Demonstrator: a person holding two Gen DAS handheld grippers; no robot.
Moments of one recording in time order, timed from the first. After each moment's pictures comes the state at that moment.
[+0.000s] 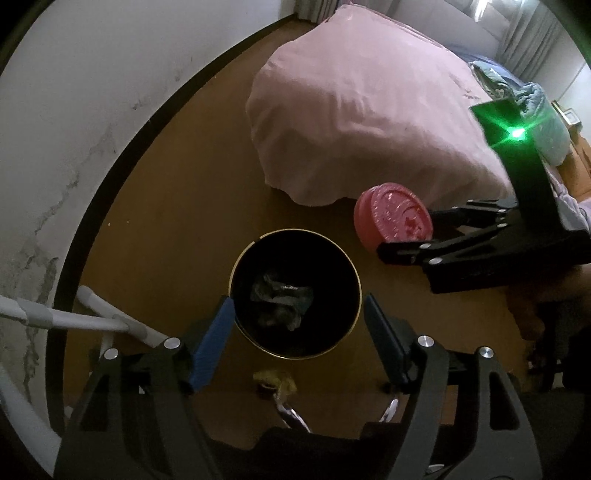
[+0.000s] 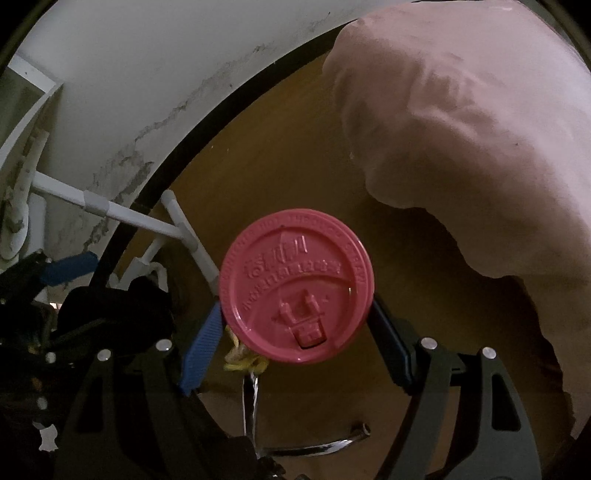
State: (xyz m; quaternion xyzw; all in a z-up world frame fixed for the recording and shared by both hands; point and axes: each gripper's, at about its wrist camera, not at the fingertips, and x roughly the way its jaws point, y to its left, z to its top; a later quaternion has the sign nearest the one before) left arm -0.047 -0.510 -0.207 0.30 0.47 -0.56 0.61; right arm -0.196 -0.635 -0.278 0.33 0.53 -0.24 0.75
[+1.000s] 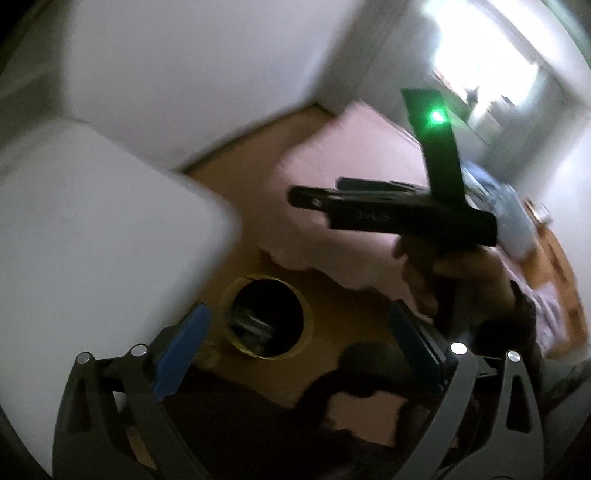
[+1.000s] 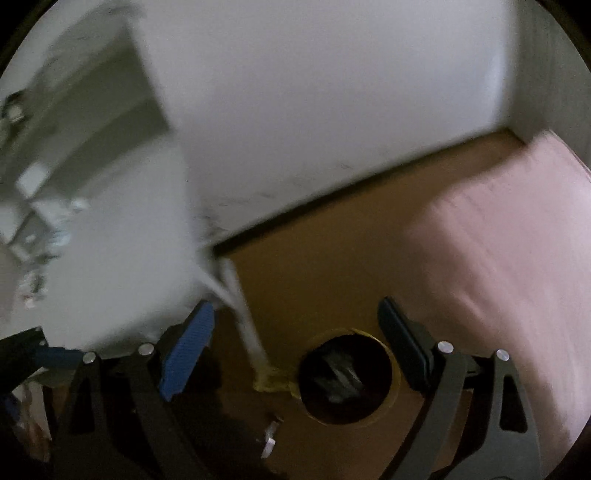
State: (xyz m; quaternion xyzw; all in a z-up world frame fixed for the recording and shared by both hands) left arm -0.026 -0.307 -0.020 0.10 0.43 -0.56 0.70; right arm -0.101 -0.508 -0.061 0.15 0.39 -0.16 0.89
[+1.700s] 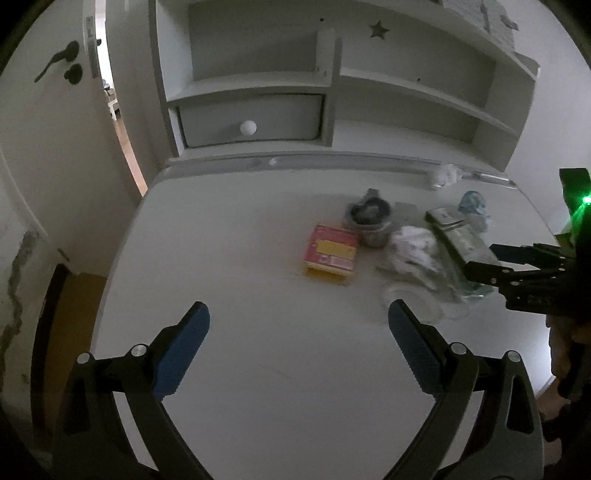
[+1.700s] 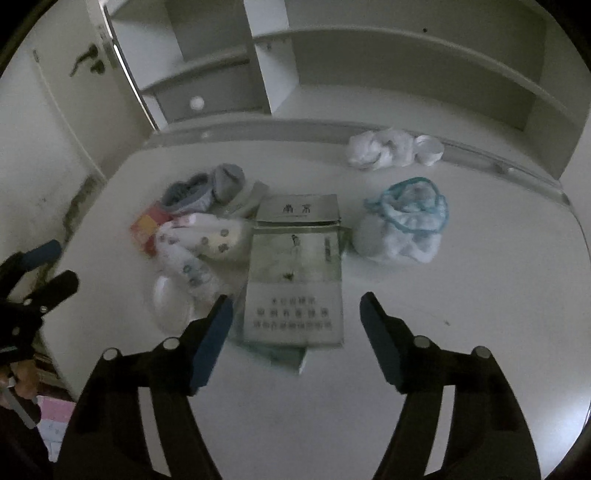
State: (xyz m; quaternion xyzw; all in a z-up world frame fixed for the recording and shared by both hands) left arm 0.135 0.106 -0.043 0.01 0.42 -0.07 0.90; right arm 0.185 -0.139 -0.098 -0.02 0.49 0.10 0.87
